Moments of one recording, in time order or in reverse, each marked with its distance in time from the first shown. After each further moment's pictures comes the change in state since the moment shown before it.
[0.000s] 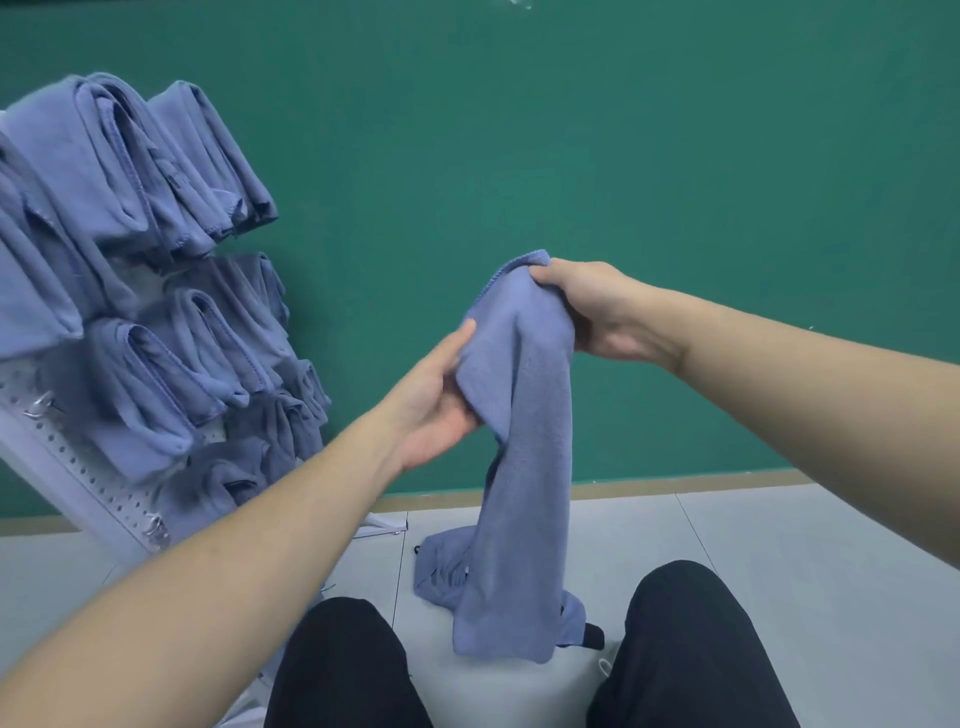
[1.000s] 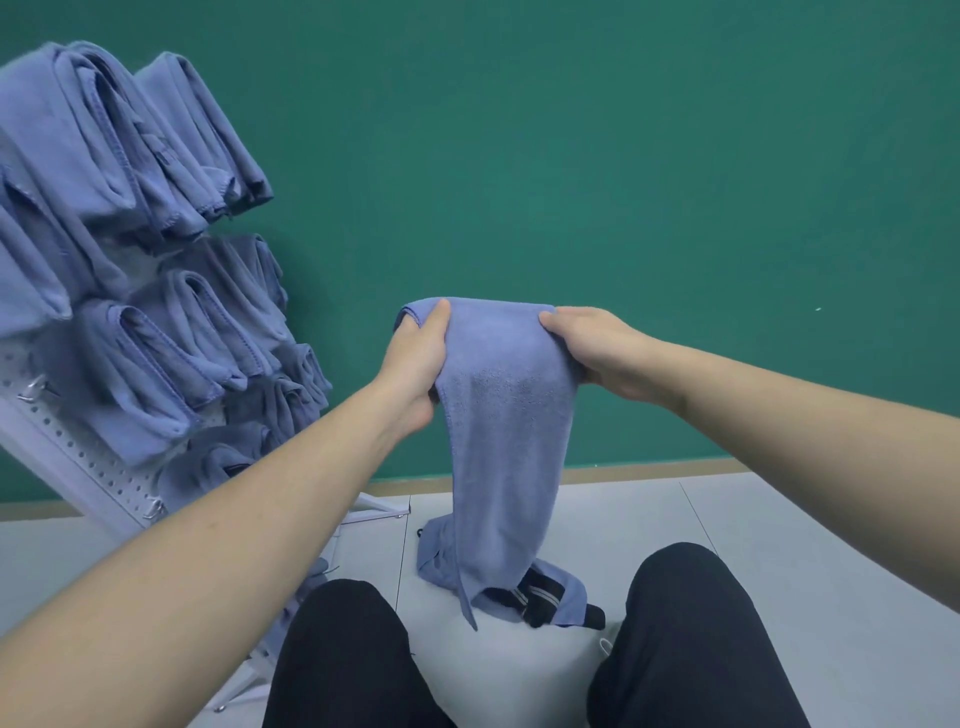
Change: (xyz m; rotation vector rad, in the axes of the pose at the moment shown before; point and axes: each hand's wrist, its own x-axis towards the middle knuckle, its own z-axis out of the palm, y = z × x) left_hand 0.022 0.006 -0.008 0.299 0.441 0.168; right_hand -0.006 0.057 -0.006 -0.344 0.039 0.028
